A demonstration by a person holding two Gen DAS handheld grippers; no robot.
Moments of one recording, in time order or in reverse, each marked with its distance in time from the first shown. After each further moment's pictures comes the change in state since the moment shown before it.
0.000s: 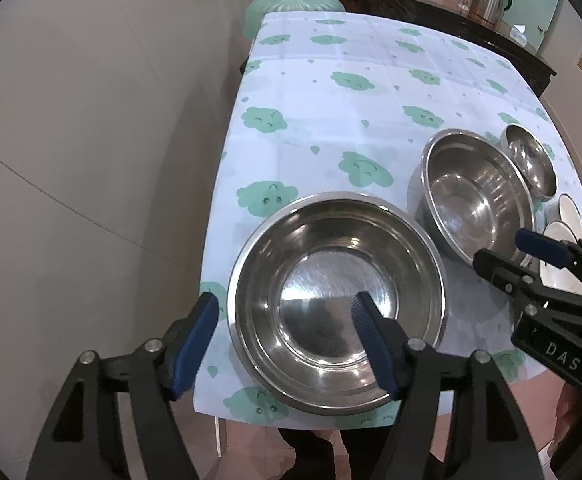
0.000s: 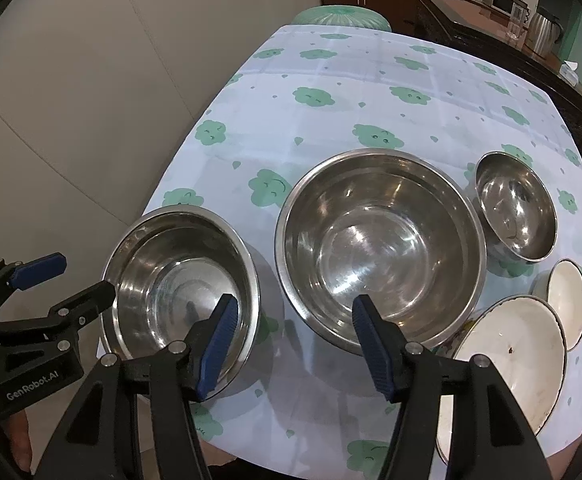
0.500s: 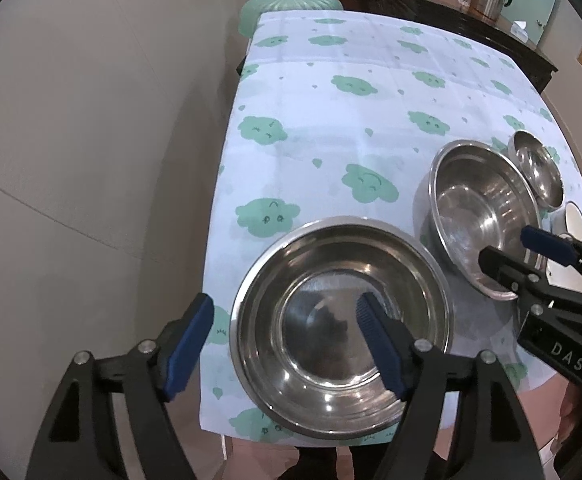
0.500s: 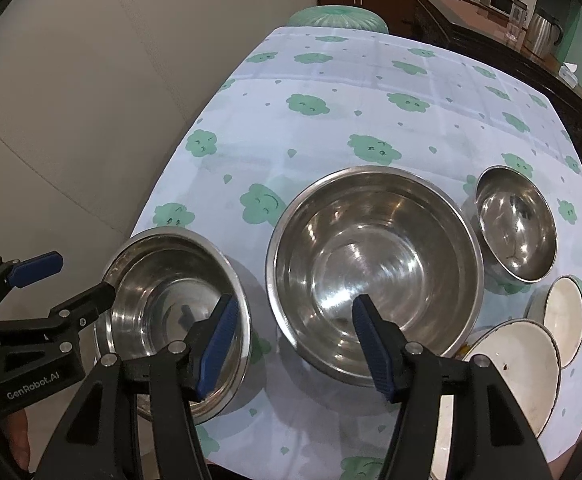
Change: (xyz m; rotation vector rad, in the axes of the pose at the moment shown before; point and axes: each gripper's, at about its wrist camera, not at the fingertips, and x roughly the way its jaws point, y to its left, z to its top) left arm 0.009 -0.001 0.026 0.021 0.012 0.007; right arm 0.006 -0.007 0.020 0.007 0.003 -0.012
